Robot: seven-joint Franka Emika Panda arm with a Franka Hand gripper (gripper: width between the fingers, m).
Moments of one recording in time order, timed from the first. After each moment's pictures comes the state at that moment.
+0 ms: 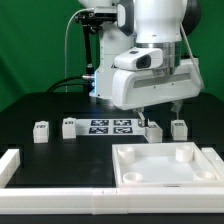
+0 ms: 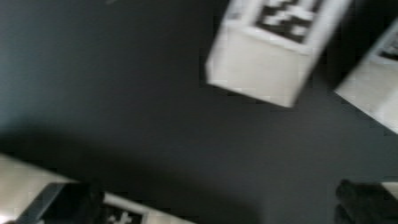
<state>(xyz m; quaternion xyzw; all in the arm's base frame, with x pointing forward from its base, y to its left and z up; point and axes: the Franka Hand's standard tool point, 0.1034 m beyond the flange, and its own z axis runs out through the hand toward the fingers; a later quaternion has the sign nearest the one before) 0.418 0.089 0.049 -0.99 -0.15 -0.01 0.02</state>
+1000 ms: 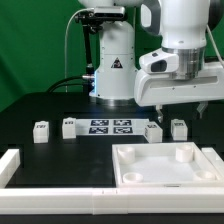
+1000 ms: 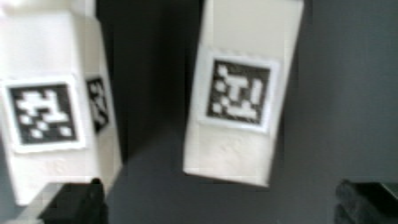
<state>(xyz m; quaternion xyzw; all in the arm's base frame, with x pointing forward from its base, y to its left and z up) 0.389 0.122 0.044 -0.99 -0.06 0.13 0.02</state>
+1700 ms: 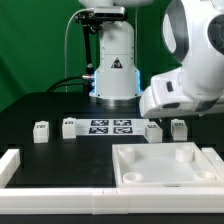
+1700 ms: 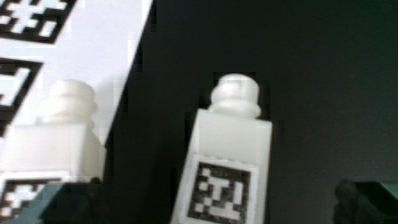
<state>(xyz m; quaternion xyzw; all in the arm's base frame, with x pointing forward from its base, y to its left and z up) 0.369 0.137 0.032 -0.91 -0.07 0.40 -0.01</state>
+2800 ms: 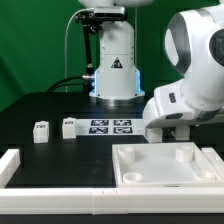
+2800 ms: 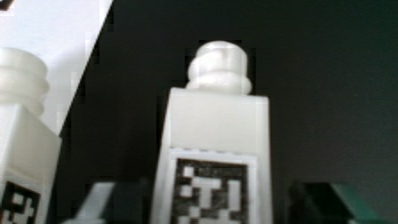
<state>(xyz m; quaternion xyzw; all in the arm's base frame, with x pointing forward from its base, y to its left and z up) 0.362 0.142 0.008 -0.92 -0.07 0.38 0.00</state>
